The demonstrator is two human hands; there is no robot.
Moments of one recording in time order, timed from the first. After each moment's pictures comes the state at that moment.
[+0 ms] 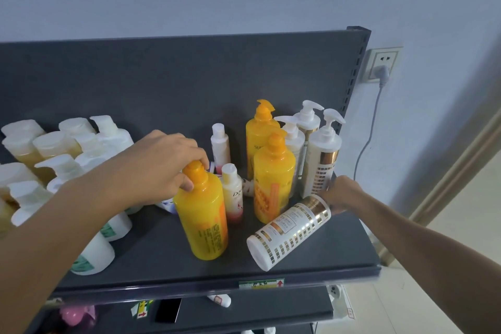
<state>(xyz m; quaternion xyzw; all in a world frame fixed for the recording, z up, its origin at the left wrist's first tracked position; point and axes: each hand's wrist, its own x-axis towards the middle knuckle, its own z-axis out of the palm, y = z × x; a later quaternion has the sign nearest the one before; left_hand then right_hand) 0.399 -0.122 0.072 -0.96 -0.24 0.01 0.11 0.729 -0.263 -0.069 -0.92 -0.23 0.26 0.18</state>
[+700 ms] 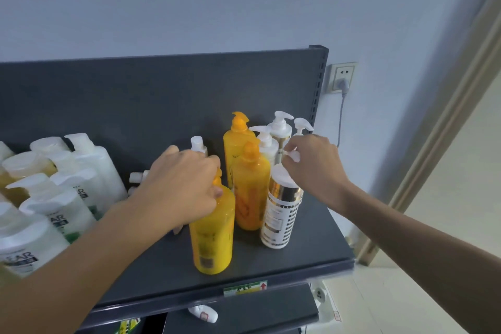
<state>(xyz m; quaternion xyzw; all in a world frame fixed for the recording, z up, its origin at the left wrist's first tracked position) 0.447 -0.187 0.070 -0.94 -0.28 -0.05 0.18 0.656 -0.295 0.040 -0.84 -0.46 -0.10 0.28</state>
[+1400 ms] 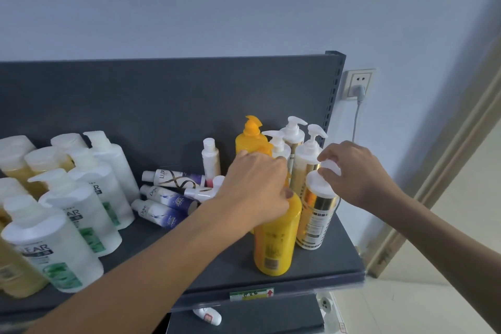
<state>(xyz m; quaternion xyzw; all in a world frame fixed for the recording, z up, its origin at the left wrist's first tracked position) 0.514 -0.224 0.058 -0.96 -0.23 -0.18 0.06 0.693 -0.328 0.045 -0.84 -0.50 -0.05 0.21</state>
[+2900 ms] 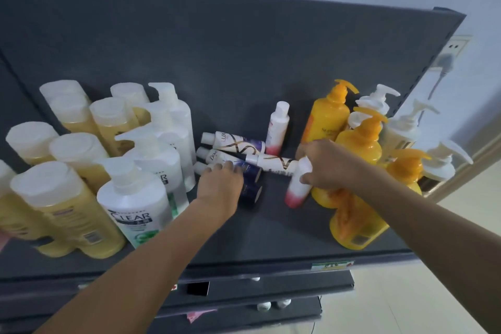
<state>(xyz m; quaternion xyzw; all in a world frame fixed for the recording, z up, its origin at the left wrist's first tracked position) 0.355 -0.054 -0.077 -0.92 -0.36 0.10 0.08 0.537 -0.164 0.005 -0.82 -0.56 0.07 -0.03</state>
